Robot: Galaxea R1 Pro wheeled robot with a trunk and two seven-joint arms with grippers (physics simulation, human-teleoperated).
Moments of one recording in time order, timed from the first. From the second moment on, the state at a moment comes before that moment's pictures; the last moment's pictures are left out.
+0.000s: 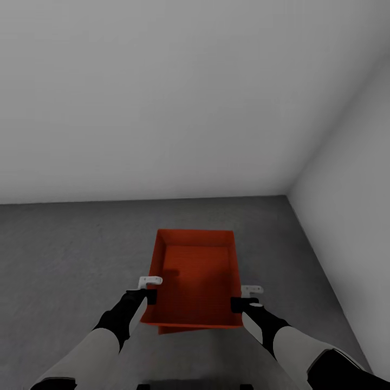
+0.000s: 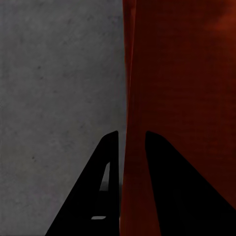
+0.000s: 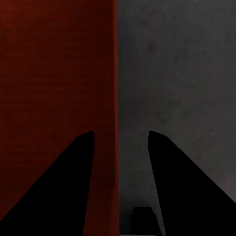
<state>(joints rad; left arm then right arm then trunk) -0.71 -0.11 0.02 -0.50 -0.02 0.41 0.17 -0.79 0.06 0.58 -0.17 -0.60 0.05 -0.19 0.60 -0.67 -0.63</state>
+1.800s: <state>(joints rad) -0.71 -0.11 0.03 -0.50 -0.03 0.41 0.17 -0.79 0.06 0.59 -0.17 -0.61 0.04 -0.19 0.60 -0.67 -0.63</state>
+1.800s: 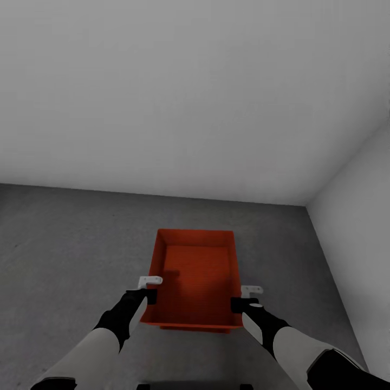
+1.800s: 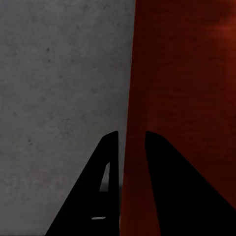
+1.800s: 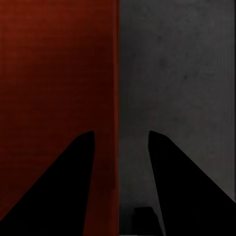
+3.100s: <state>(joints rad) -0.71 -0.11 0.03 -0.50 -0.02 0.41 0.17 -0.79 0.06 0.59 -0.17 -0.61 0.04 -0.19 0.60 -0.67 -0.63</state>
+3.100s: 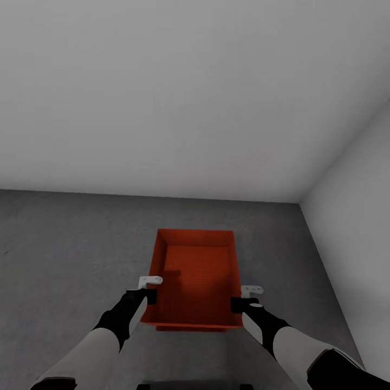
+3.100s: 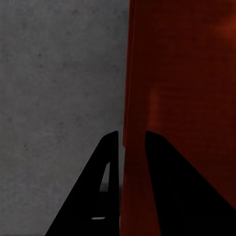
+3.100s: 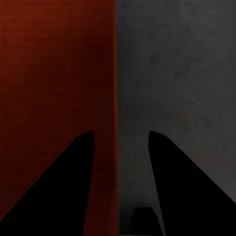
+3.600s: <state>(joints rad) -0.71 -0.11 0.03 -0.51 -0.03 0.41 0.17 -0.79 0.06 0.58 -0.17 -0.61 0.04 -0.19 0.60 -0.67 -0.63</state>
